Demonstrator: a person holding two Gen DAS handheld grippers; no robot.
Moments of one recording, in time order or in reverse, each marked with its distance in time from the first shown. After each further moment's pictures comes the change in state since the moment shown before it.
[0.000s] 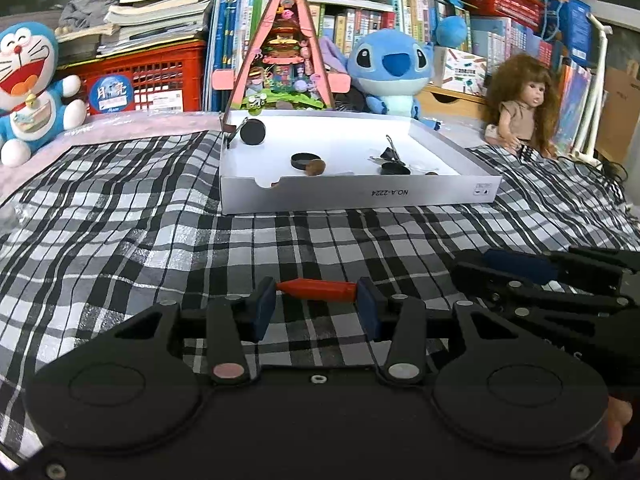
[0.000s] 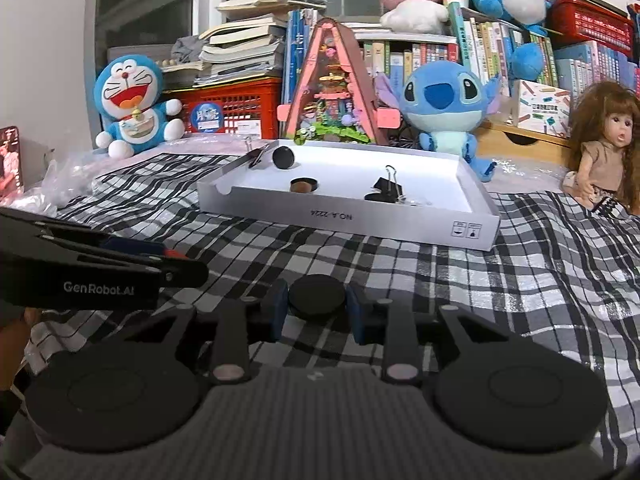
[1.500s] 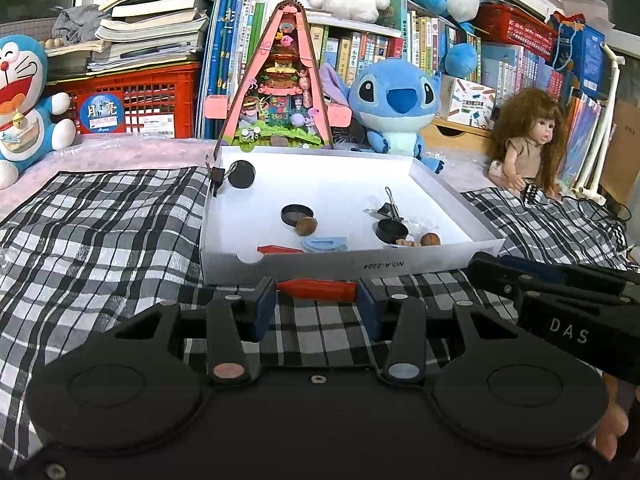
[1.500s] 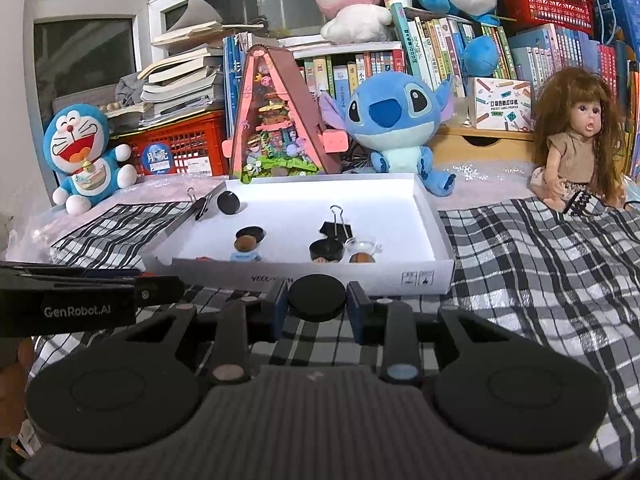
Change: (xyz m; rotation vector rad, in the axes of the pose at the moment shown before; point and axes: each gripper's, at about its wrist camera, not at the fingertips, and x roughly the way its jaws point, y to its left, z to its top) left arm 0.022 -0.004 0.056 -0.047 -0.029 -0.012; right arm 0.015 -0.037 0.045 0.133 -0.019 -0.076
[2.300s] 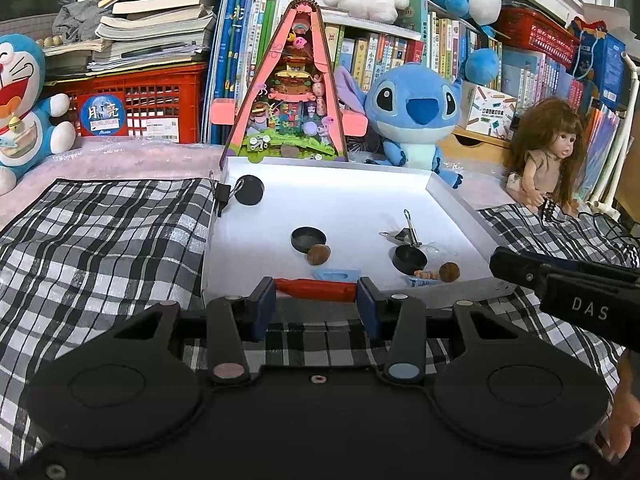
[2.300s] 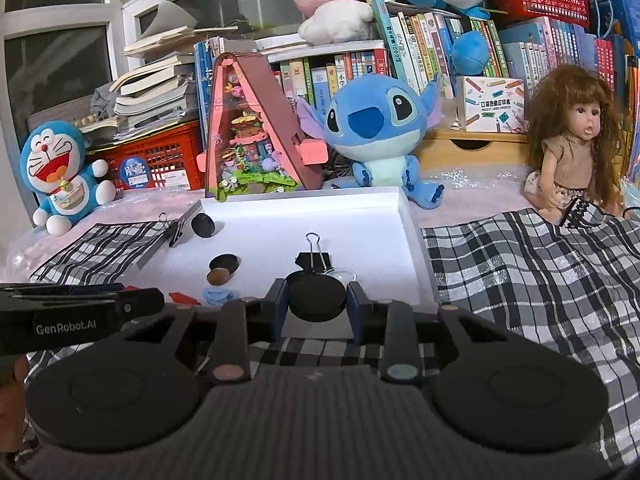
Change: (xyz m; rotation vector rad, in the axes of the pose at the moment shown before) left arm 0.027 0.005 0.030 -0.026 0.018 0.023; right arm 0.025 -0.018 0.034 0.042 0.027 -0.026
